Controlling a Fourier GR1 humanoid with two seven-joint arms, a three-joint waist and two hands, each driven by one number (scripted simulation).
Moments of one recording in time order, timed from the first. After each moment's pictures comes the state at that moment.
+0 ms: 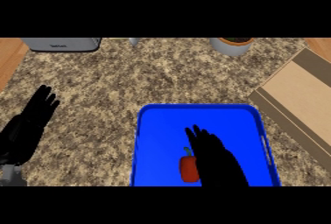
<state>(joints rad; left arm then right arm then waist) -0.01 0.41 0.03 -1.61 0.40 0.06 0.18 -0.13 -0.09 0.69 -2.00 0.77 0.43 1.06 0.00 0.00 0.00</state>
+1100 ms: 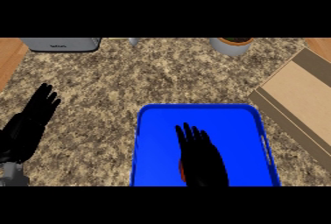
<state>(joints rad) -0.03 0.36 0.07 -1.62 0.35 0.03 0.22 -0.18 -0.02 0.71 -1.84 0.87 0.46 1.03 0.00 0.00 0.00</state>
